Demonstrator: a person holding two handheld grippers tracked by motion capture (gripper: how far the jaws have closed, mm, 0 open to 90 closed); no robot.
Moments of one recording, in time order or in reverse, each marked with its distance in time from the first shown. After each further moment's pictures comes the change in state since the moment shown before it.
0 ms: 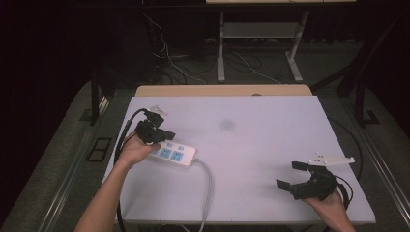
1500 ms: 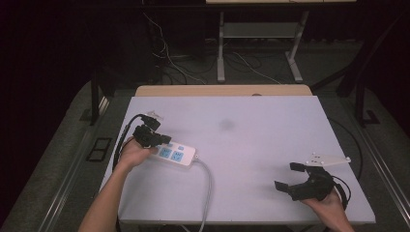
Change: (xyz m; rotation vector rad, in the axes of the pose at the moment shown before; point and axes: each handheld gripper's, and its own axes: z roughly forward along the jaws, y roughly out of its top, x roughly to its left) left arm 0.019 -0.023 0.025 0.021 0.011 -0.063; right arm 0.001 -0.001 0.005 0.027 0.006 -0.011
